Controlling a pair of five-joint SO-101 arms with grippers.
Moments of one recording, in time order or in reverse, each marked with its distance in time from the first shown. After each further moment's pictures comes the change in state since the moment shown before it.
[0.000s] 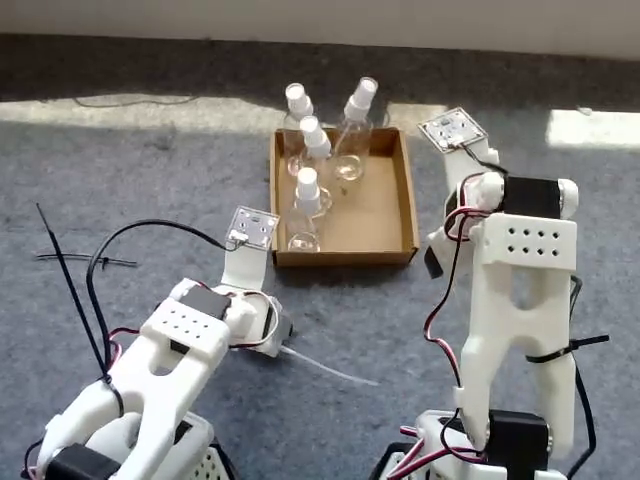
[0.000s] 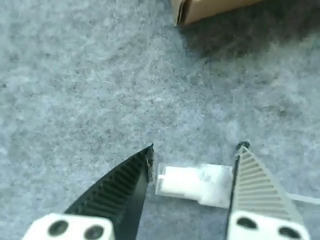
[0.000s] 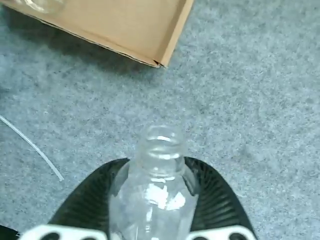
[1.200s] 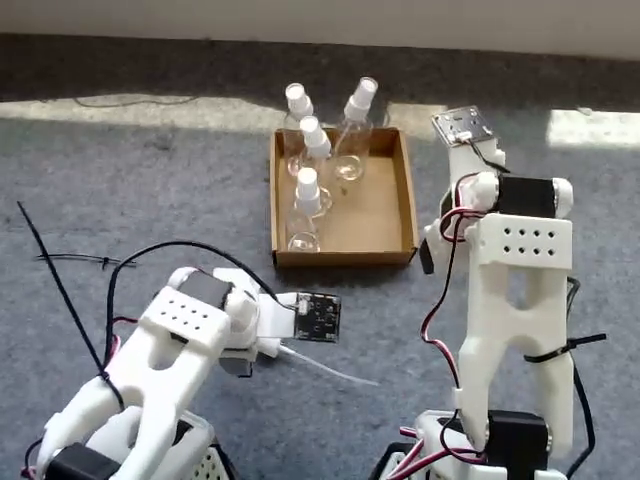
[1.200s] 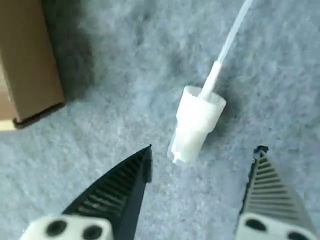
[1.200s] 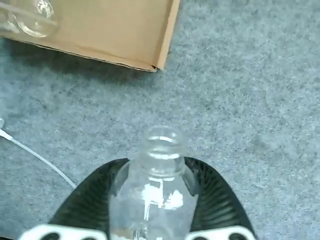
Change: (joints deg) left arm 0.4 0.2 -6.7 12.4 -80.3; right arm -1.0 0.0 0.2 0.3 -10.5
